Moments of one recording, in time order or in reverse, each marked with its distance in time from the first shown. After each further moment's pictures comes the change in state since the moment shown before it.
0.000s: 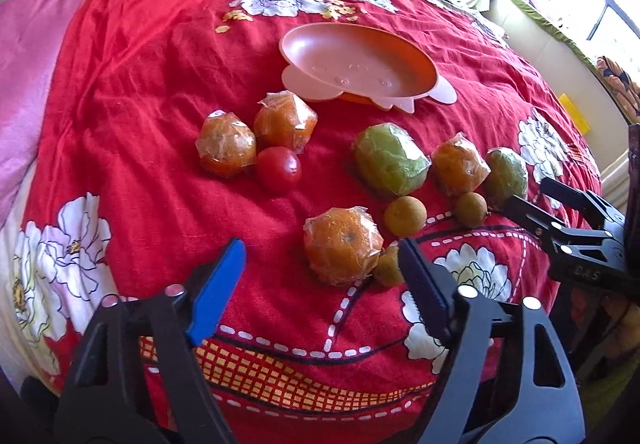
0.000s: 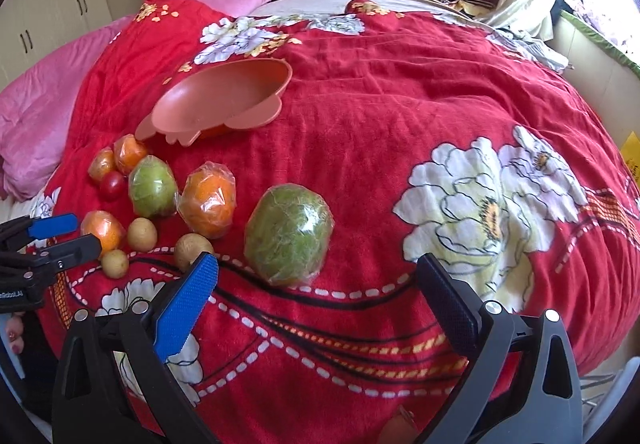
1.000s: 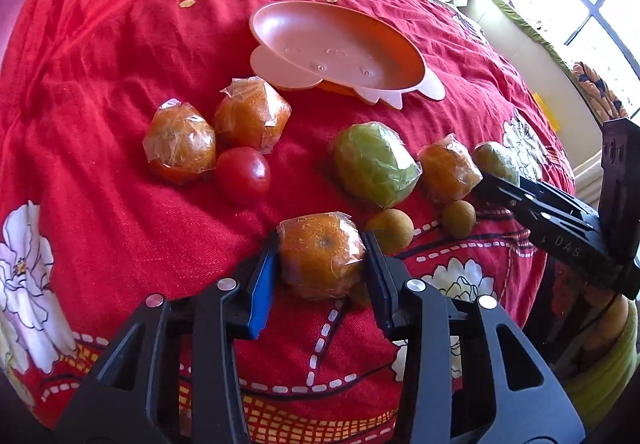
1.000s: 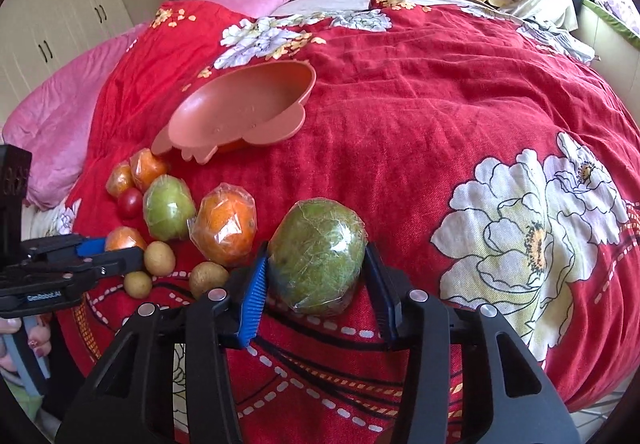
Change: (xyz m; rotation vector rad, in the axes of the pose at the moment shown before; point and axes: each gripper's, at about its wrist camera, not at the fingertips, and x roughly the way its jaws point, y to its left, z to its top) left arm 0.027 0.007 0.010 -0.018 0.057 -0.150; right arm 0.016 -0.003 0.016 0.016 0.005 0.125
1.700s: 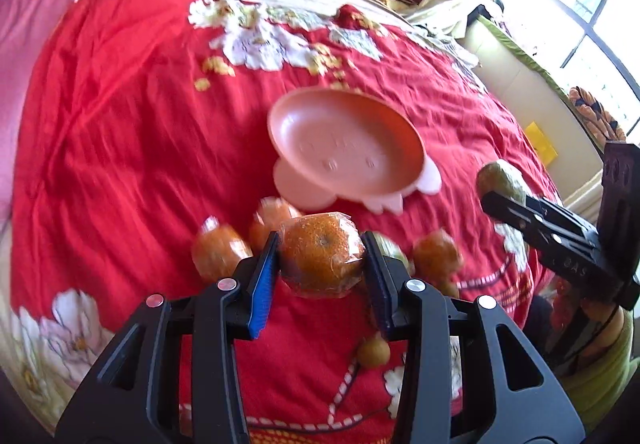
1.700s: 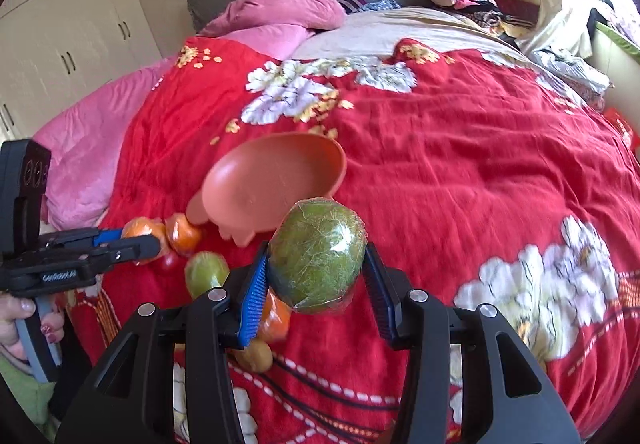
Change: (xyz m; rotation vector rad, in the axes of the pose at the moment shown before) left arm -0.038 0.011 0.052 -0.004 -0.120 0.009; right arm -0.022 0.012 0.054 -0.047 -0.099 0.076
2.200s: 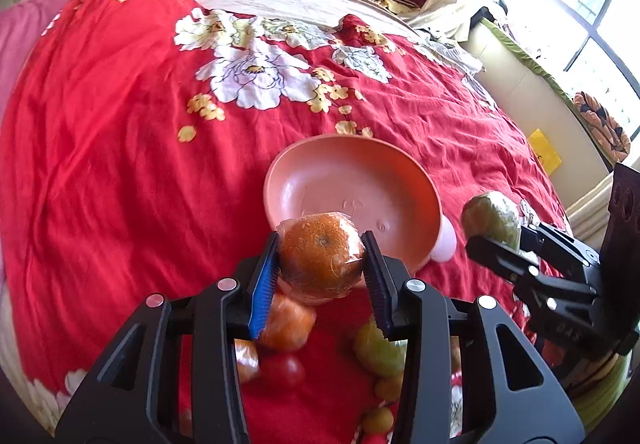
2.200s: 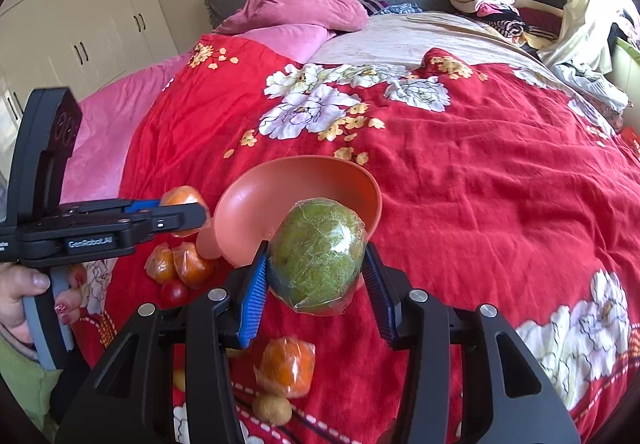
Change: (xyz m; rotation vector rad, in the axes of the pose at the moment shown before) left arm 0.033 0.002 0.056 0.016 0.008 0.001; right arm 0.034 0.014 0.030 -0.050 0.018 0.032
